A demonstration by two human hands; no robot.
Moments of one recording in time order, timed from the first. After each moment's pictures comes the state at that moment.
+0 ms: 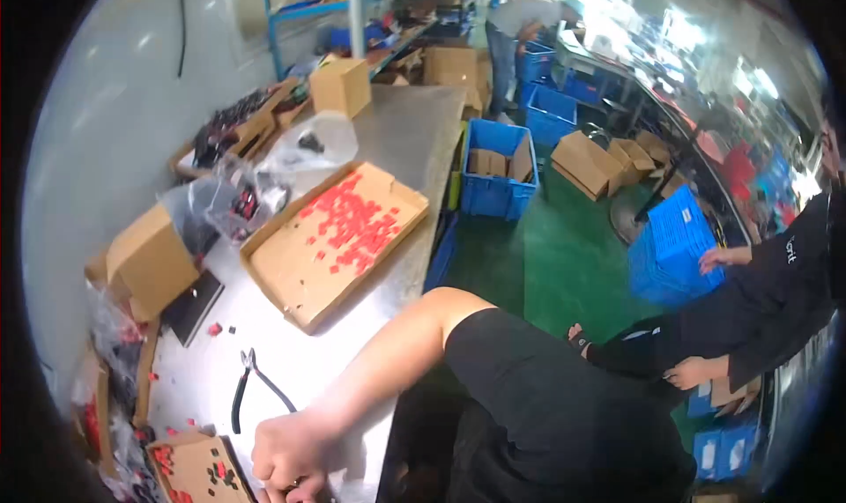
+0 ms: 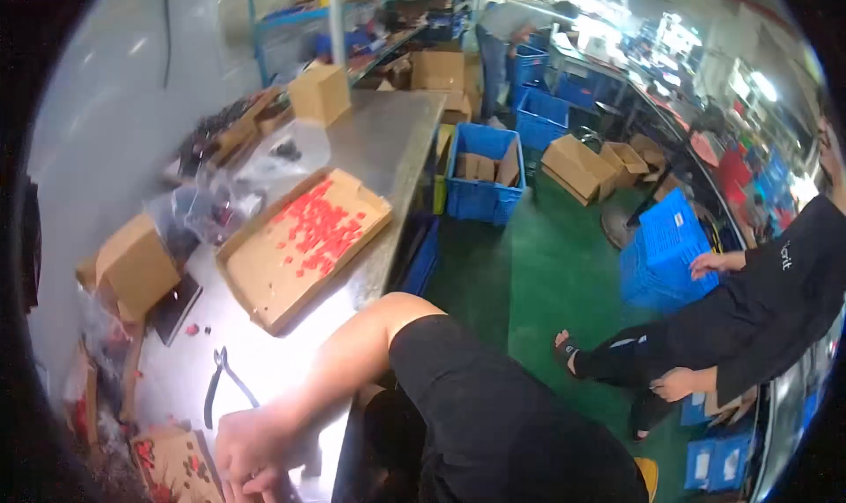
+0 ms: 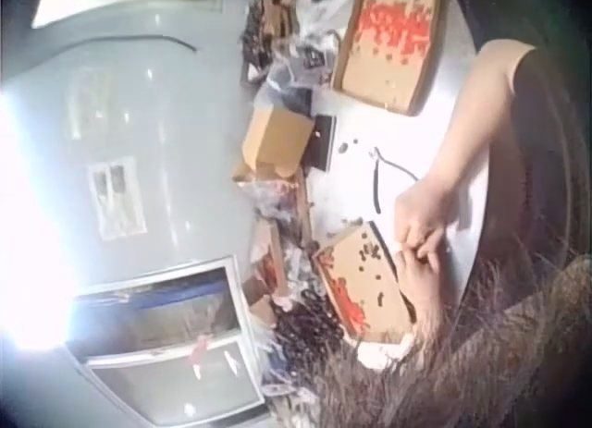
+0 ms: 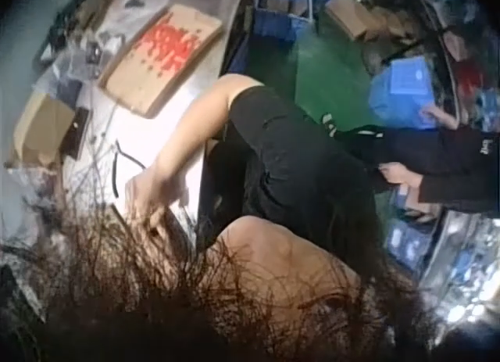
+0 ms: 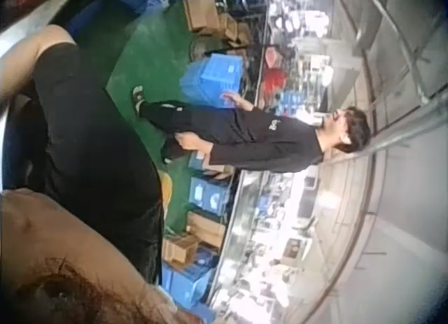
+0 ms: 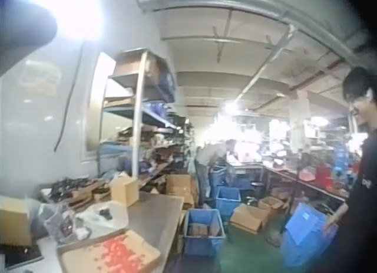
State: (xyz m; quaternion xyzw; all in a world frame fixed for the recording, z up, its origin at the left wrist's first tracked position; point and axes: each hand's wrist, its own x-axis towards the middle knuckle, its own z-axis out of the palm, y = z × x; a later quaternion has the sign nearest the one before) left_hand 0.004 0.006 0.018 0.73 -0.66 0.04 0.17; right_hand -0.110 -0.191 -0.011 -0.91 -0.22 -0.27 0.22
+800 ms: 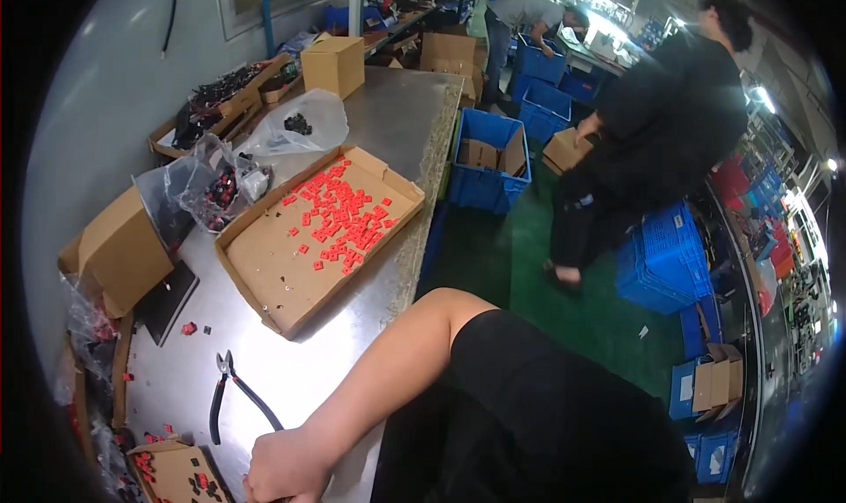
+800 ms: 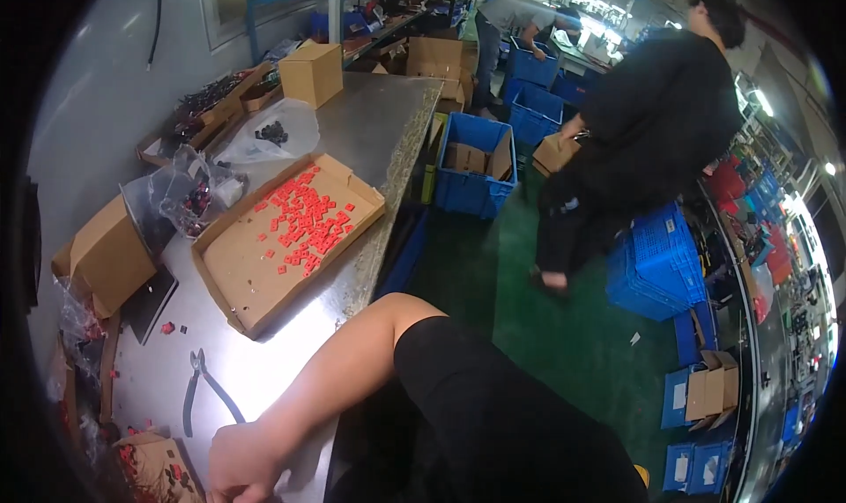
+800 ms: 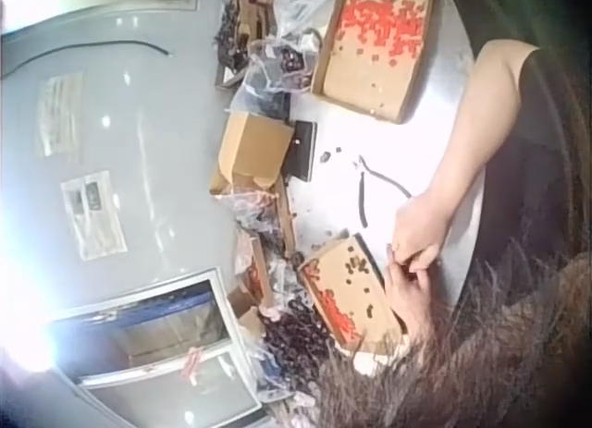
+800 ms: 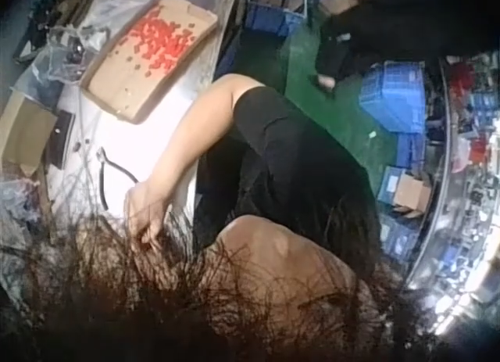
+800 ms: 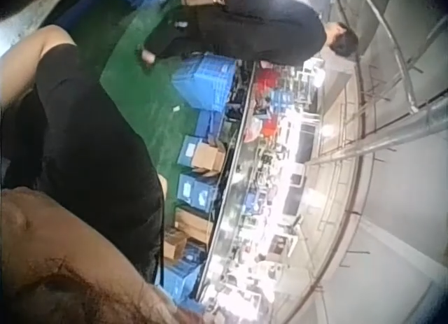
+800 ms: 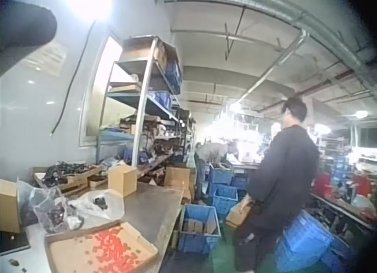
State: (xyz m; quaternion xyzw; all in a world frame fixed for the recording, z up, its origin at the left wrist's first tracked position) left_hand 0.019 -0.014 0.011 0.76 -0.63 -0.07 0.17; right_hand -0.122 -0.183 -0.017 -0.93 -0.11 -0.20 0.30
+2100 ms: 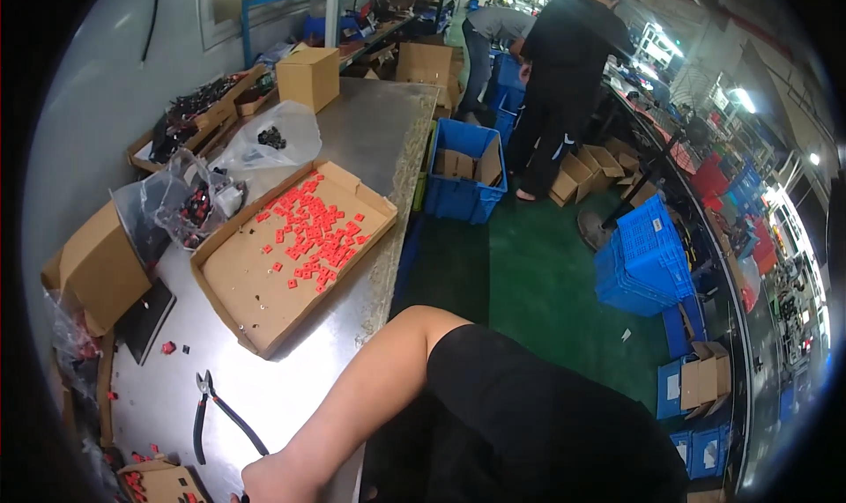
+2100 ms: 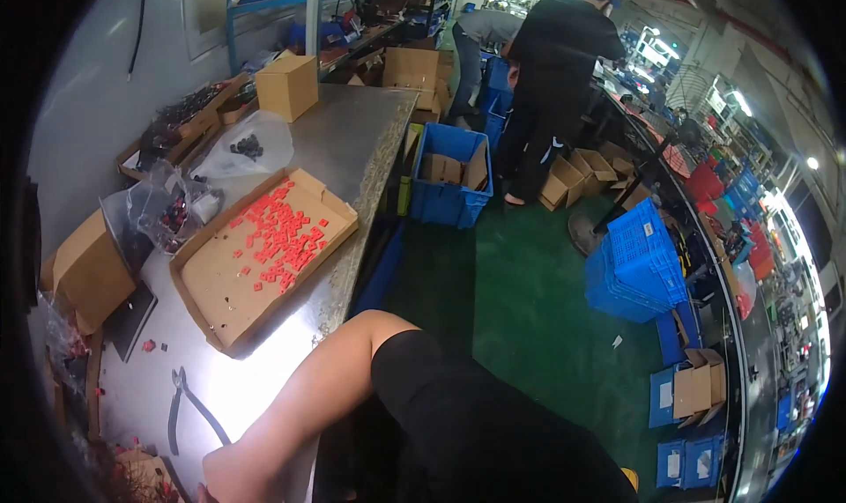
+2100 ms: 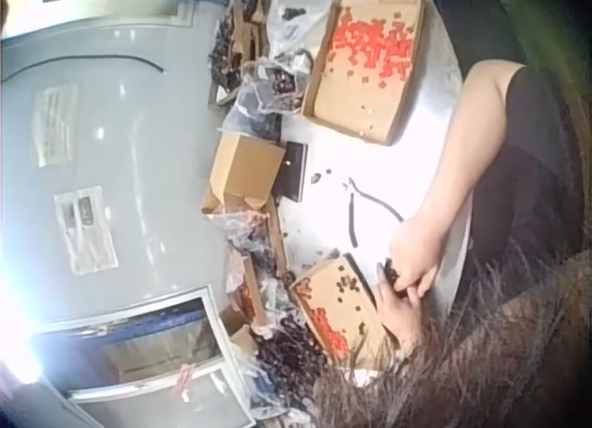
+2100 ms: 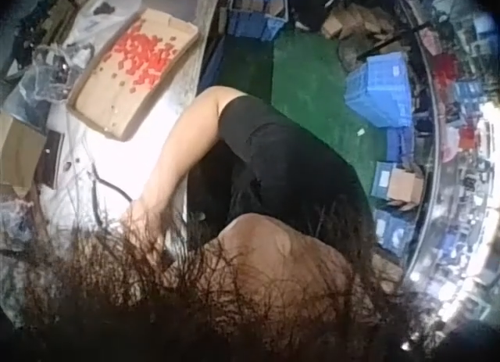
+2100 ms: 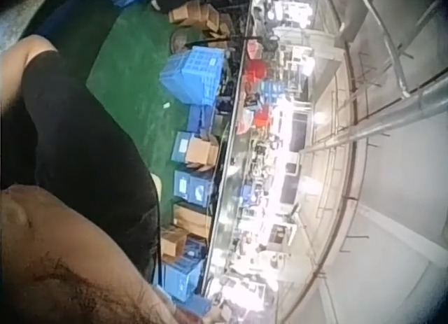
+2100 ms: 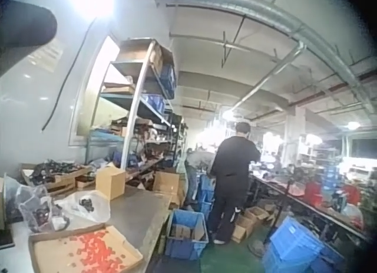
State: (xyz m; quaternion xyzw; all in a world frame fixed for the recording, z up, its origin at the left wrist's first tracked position) left_hand 0.000 -0.003 0.029 0.78 -0.60 -0.11 0.14; right_hand -0.126 -0.178 -0.005 -0.95 -0.24 -0.14 0.16
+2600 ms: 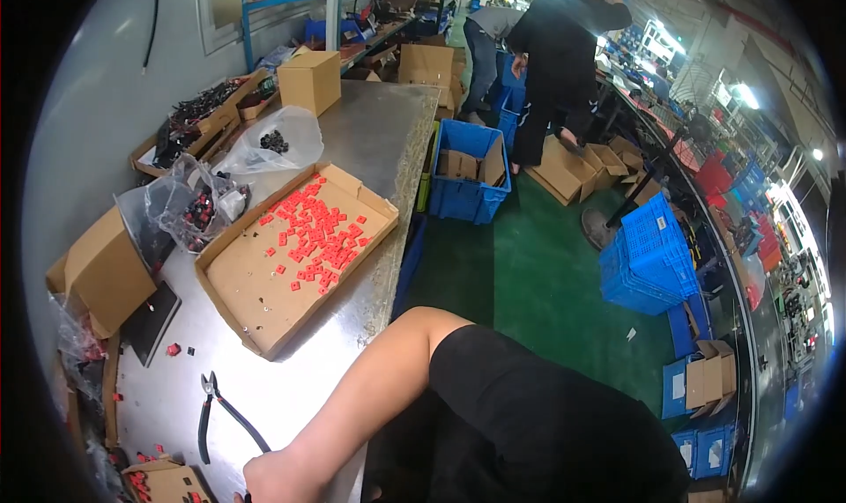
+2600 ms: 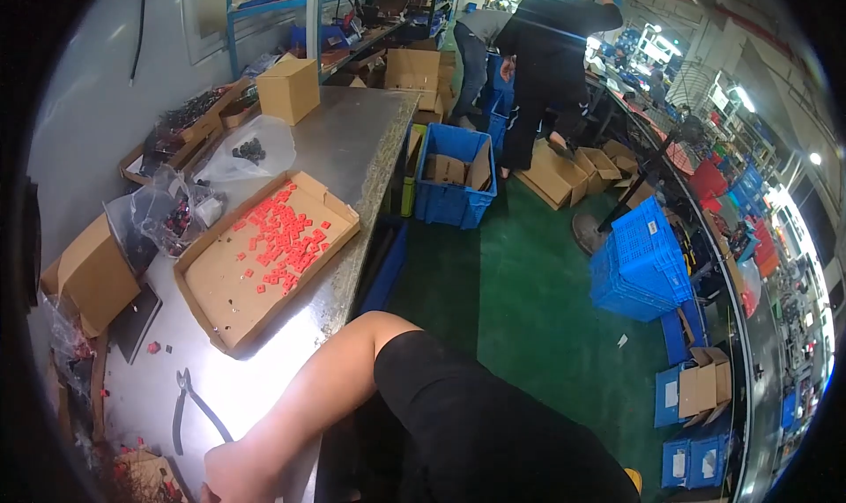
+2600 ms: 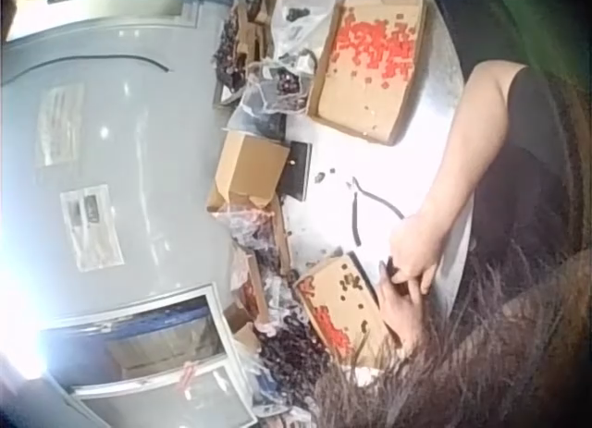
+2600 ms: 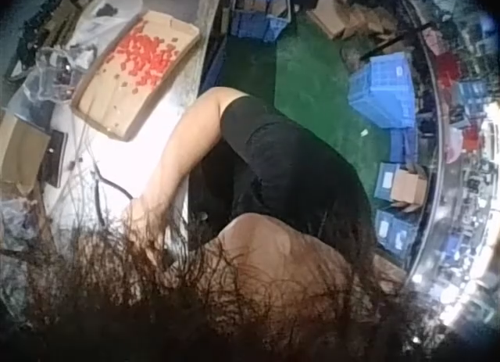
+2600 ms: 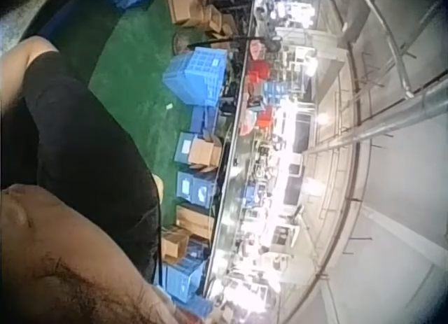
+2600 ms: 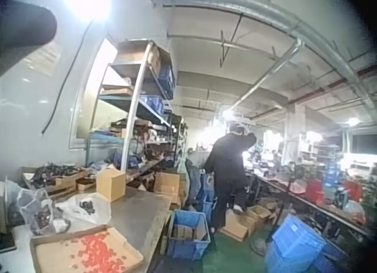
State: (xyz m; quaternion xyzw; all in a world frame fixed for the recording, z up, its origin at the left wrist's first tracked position) left_hand 0.053 -0.031 -0.016 0.32 -0.86 0.28 0.29; right_hand -0.121 -0.177 -0.011 -0.97 -0.17 -0.10 0.11
